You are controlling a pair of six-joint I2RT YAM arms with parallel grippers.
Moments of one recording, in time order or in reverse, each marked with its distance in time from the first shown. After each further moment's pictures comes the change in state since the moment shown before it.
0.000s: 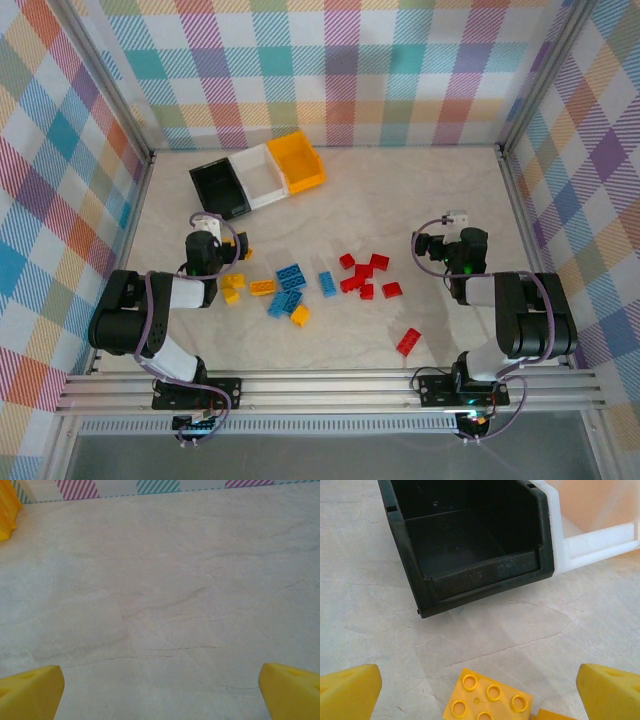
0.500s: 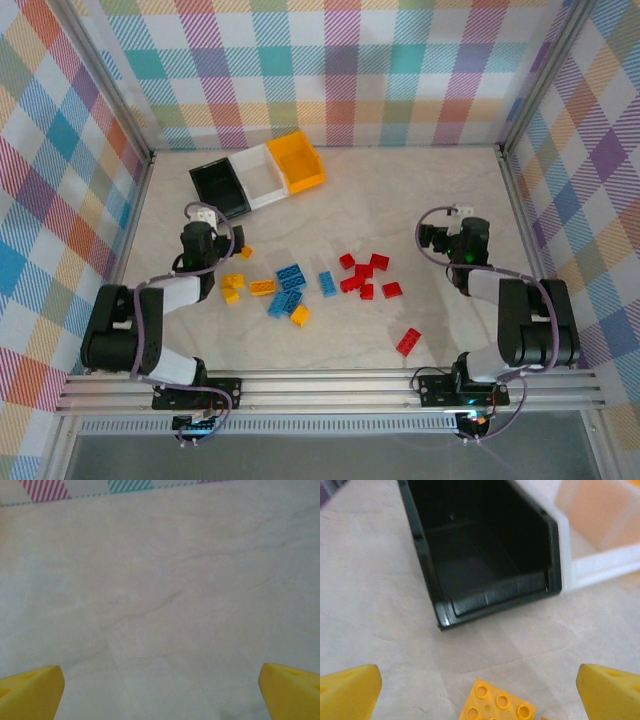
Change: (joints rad) left arm 0.000 -0.147 0.091 -0.266 -0.060 -0.026; right arm 0.001 -0.074 0.125 -0.250 0.095 0.042
